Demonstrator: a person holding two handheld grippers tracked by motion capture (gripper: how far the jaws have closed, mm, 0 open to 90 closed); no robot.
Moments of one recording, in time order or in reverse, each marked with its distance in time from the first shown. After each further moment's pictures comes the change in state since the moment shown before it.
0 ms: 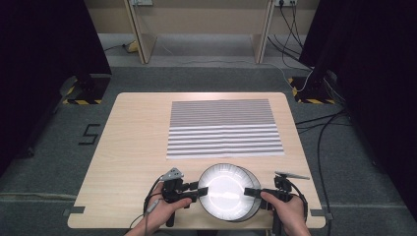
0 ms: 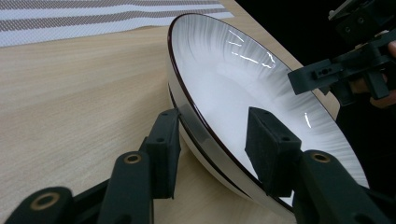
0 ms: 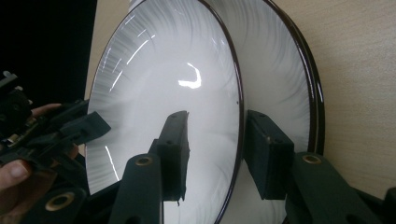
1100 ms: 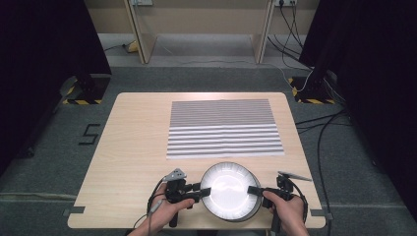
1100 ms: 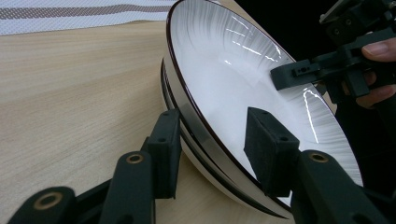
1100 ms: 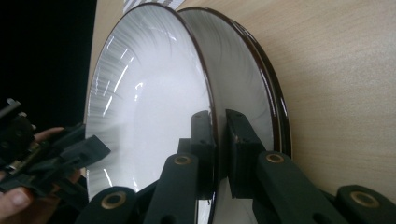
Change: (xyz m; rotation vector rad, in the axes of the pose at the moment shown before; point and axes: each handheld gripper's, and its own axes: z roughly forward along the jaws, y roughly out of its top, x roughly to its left) left arm 0.000 -0.003 0.009 0.007 -0.021 -0.009; right arm -0.013 0.002 0.002 -0.063 0.011 0.075
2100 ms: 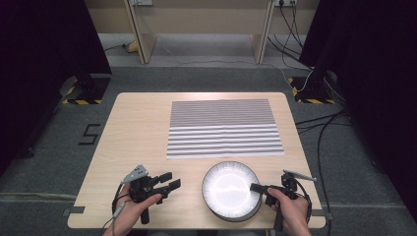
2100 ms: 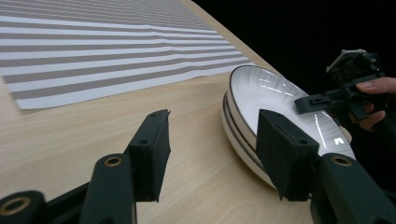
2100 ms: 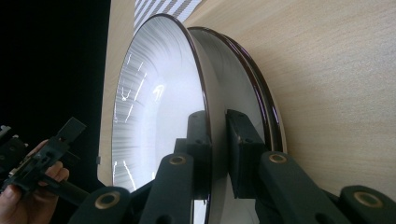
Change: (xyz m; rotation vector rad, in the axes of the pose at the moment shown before) left arm 0.031 0.001 -0.092 -0.188 0.103 0.016; right arm -0.005 0.006 -0.008 -0.019 0.045 0.041
